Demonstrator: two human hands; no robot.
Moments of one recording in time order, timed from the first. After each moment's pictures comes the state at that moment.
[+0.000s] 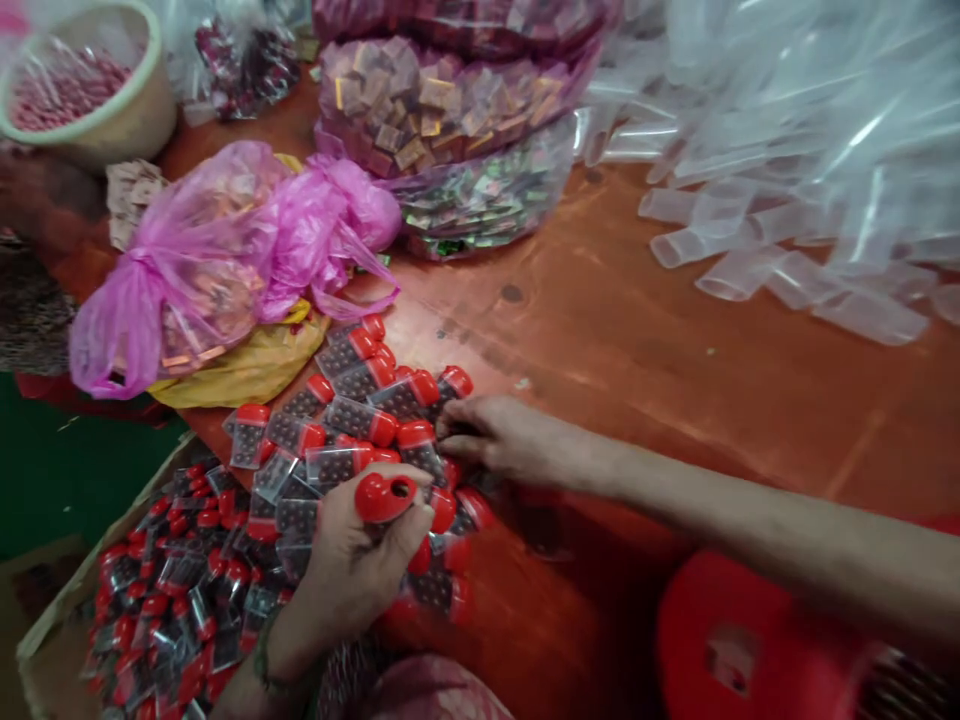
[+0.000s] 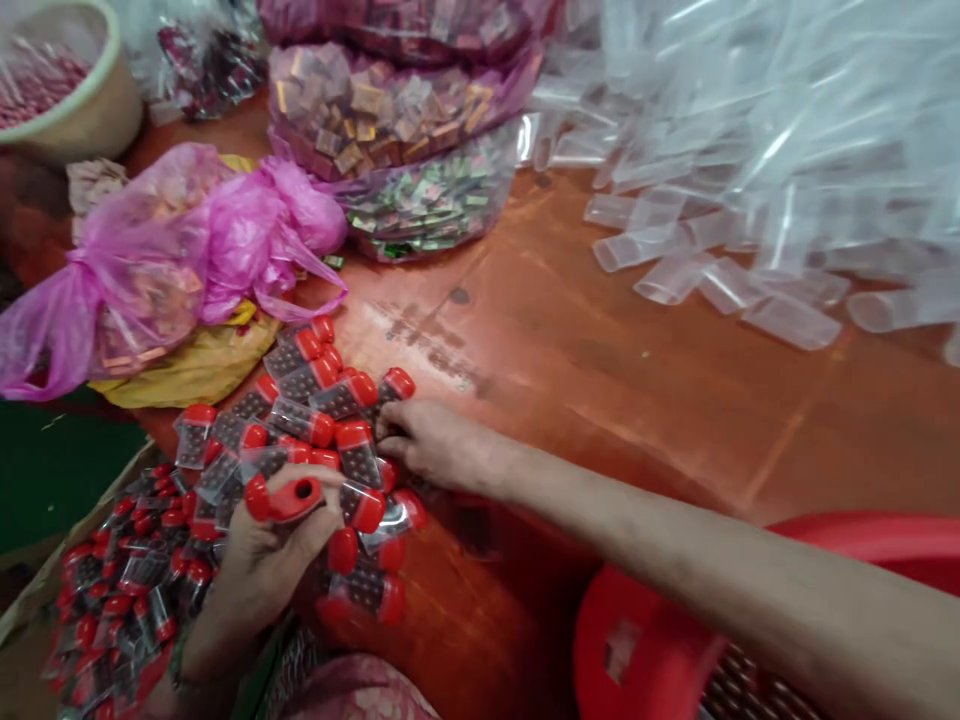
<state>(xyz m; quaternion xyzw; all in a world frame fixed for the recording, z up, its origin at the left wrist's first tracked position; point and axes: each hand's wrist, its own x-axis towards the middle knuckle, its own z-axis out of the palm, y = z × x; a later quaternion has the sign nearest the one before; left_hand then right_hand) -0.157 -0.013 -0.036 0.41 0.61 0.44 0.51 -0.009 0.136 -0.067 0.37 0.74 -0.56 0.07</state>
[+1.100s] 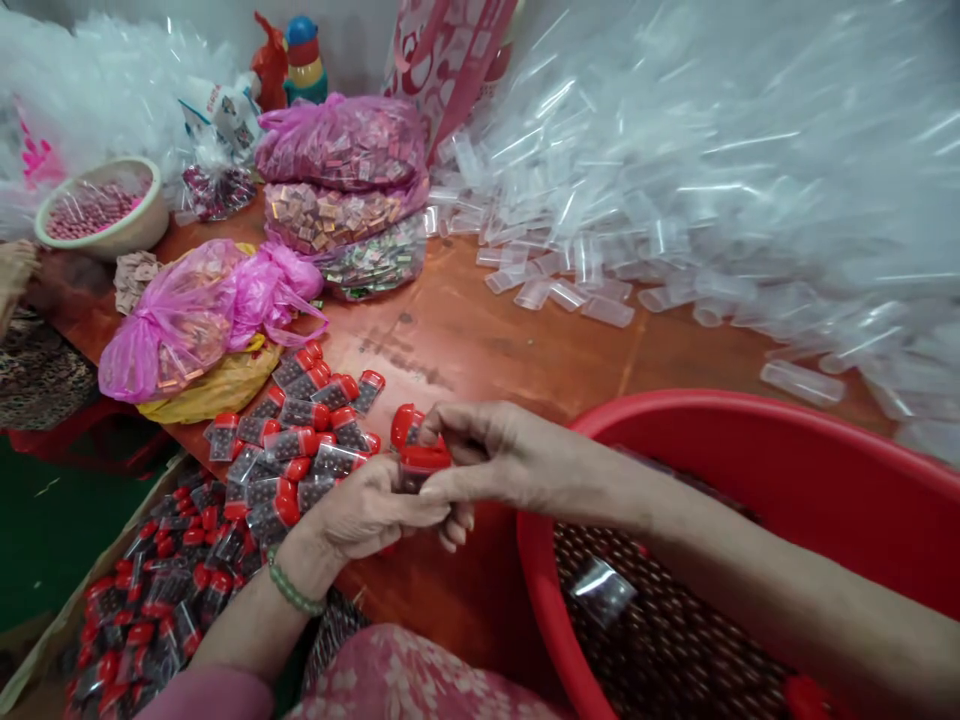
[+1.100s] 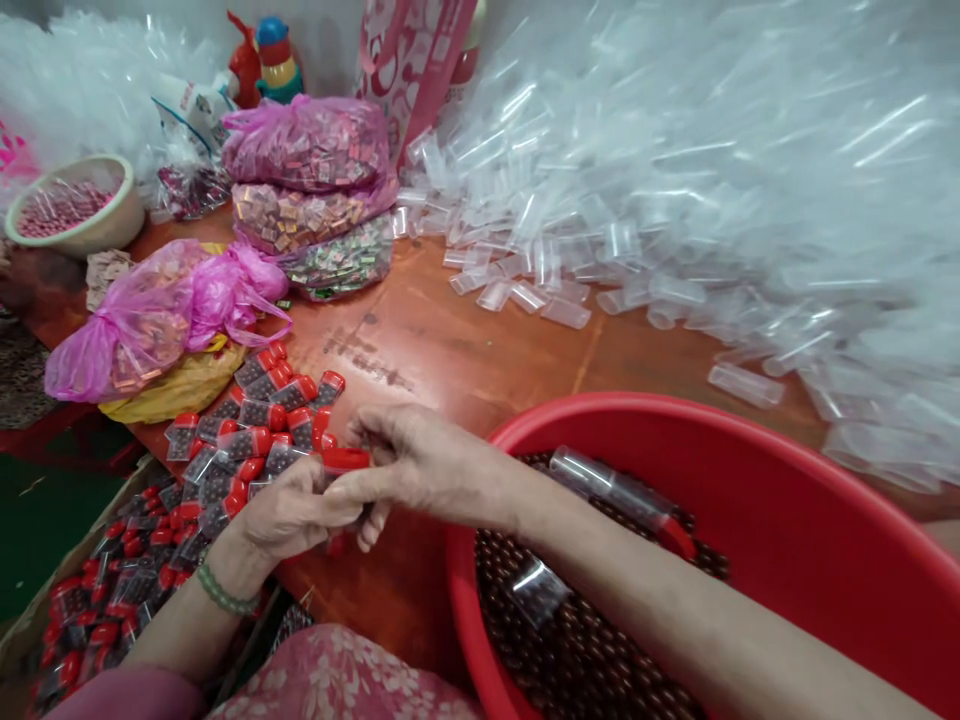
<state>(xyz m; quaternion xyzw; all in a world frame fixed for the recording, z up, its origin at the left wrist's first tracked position) -0.105 0.007 -0.018 0.25 0.29 0.34 0.86 0.055 0.075 0.044 0.34 0.58 -0.74 -0.02</state>
